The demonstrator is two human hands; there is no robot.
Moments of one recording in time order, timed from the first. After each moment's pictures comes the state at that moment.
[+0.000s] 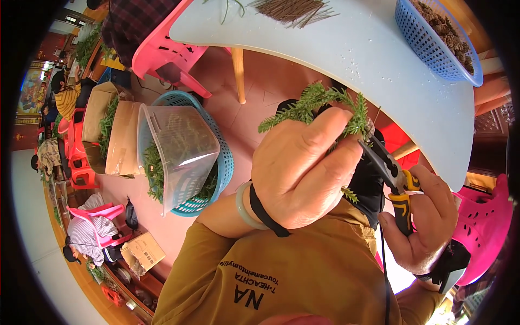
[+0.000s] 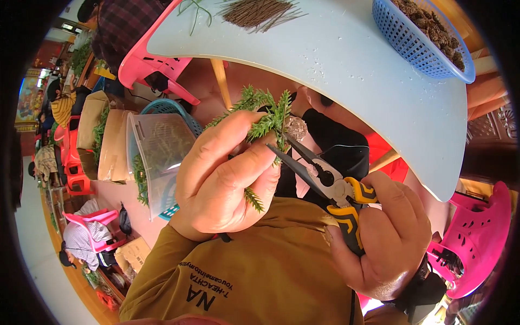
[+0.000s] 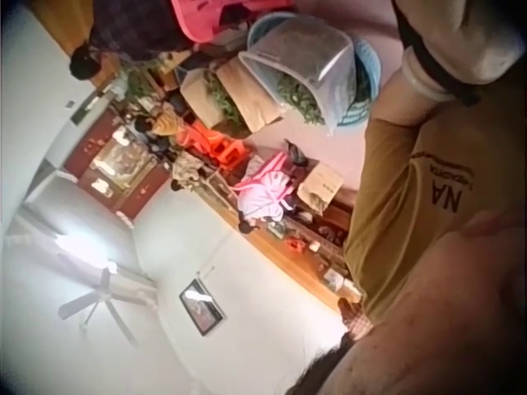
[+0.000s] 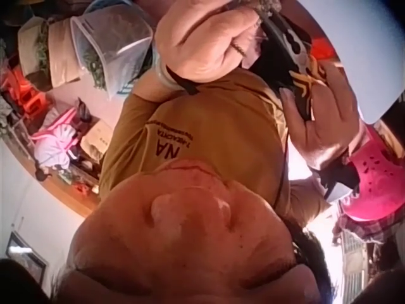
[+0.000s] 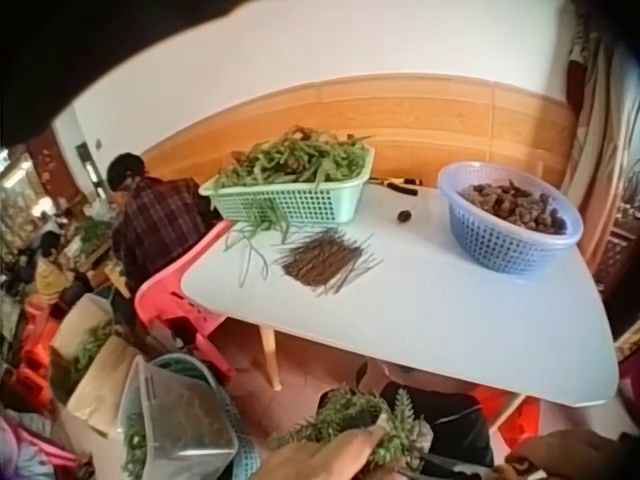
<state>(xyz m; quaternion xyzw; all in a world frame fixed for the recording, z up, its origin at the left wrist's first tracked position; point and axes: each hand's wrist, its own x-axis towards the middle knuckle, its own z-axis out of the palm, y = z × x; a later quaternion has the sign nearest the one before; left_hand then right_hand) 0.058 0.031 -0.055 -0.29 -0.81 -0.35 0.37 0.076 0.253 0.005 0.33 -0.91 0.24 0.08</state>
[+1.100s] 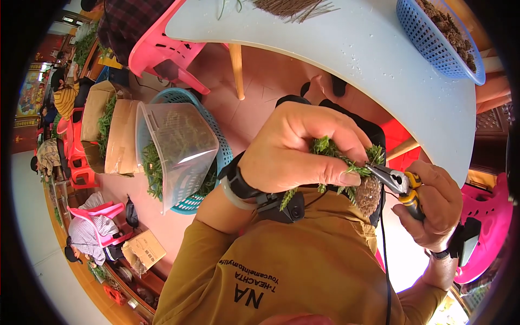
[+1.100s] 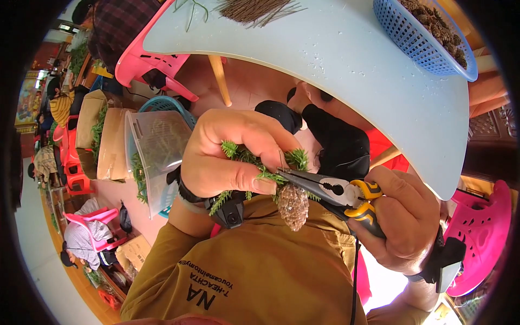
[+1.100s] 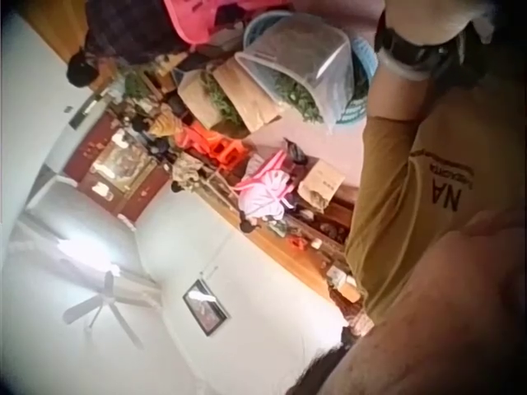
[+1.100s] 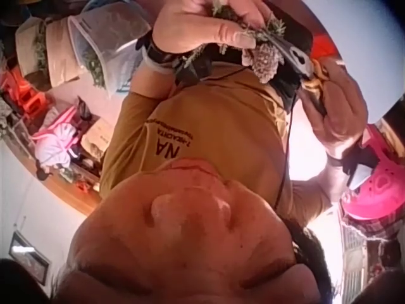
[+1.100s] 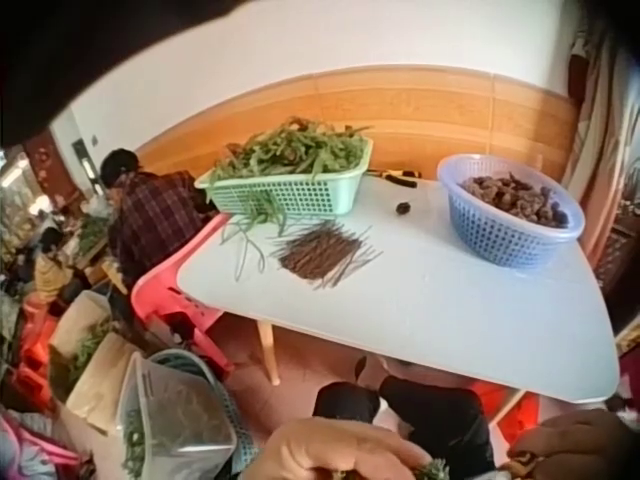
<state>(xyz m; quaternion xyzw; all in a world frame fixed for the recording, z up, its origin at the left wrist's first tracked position) 0.024 0.019 -0.067 -0.31 -0.52 -0.79 -0.09 0.053 0.278 -0.005 0.40 -0.88 0.25 0.03</state>
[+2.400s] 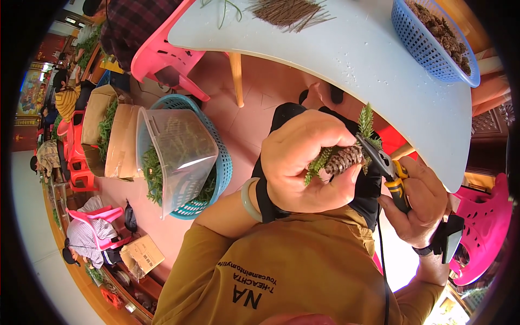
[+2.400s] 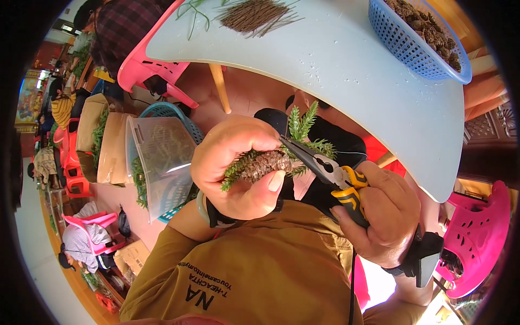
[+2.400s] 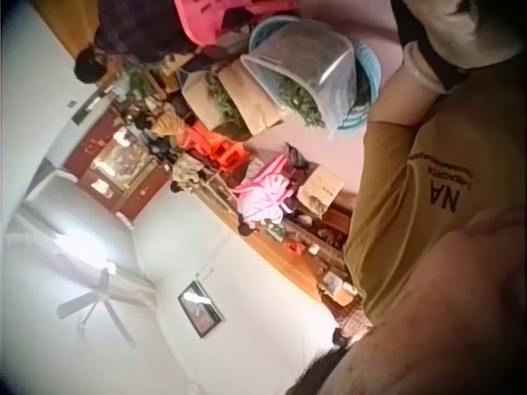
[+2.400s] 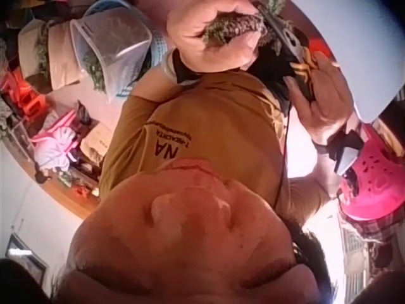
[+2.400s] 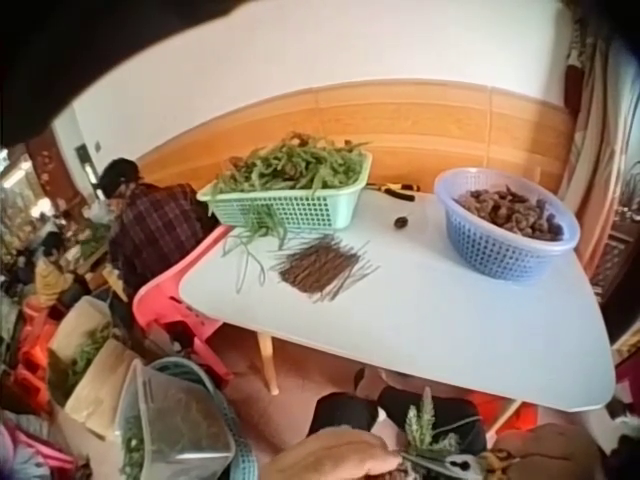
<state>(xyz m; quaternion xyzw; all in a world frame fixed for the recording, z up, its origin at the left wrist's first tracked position) 0.035 0.041 -0.077 -0.30 -0.68 -0.60 0.31 0.059 0.272 -0.022 0.34 -0.90 0.27 0.06</state>
